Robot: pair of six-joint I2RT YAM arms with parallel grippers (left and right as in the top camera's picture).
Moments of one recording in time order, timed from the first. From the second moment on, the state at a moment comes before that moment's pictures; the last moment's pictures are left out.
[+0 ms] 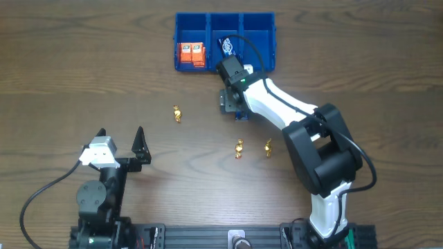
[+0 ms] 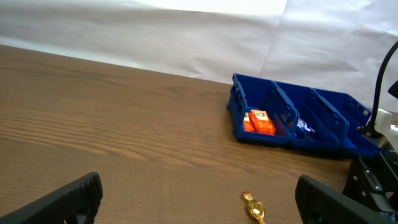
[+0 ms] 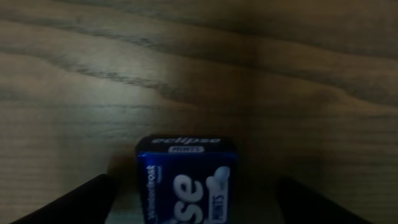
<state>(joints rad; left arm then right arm) -0.07 0.01 0.02 -0.12 -0.01 -0.20 0.53 2.04 1.34 -0.61 0.16 0.48</state>
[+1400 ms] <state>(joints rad) -0.07 0.01 0.02 -0.12 -0.01 -0.20 0.48 2.32 2.08 -0.63 0.27 0.42</state>
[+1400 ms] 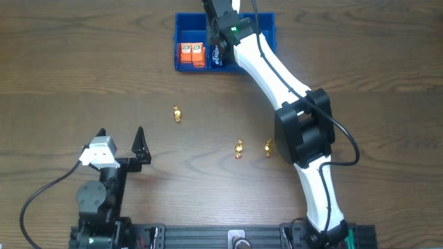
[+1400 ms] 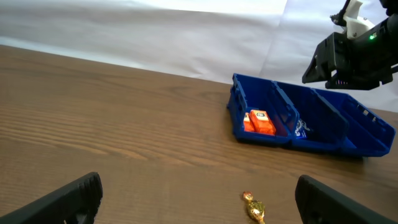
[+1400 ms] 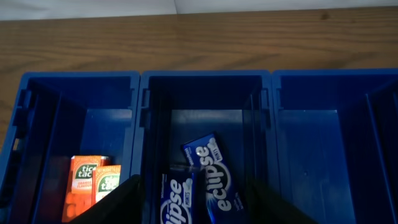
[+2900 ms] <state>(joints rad) -0.07 0.01 0.02 -0.12 -0.01 -0.20 0.86 2.45 2.08 -1.00 0.09 0.72</state>
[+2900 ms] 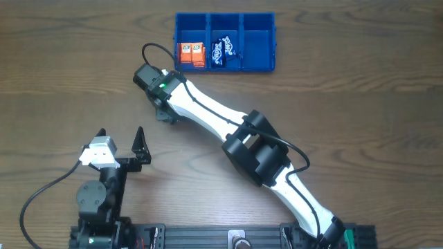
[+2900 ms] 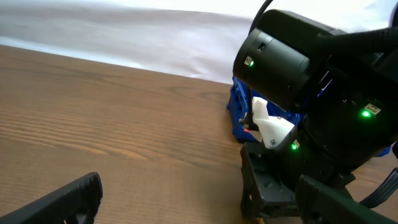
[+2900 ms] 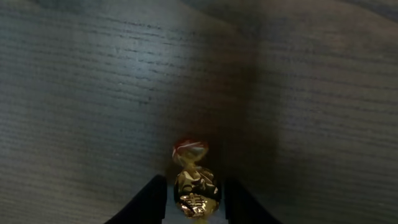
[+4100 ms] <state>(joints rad) -0.07 0.01 0.02 -0.12 -0.01 -0.20 0.36 2.24 2.08 -0.82 0.32 0.41</state>
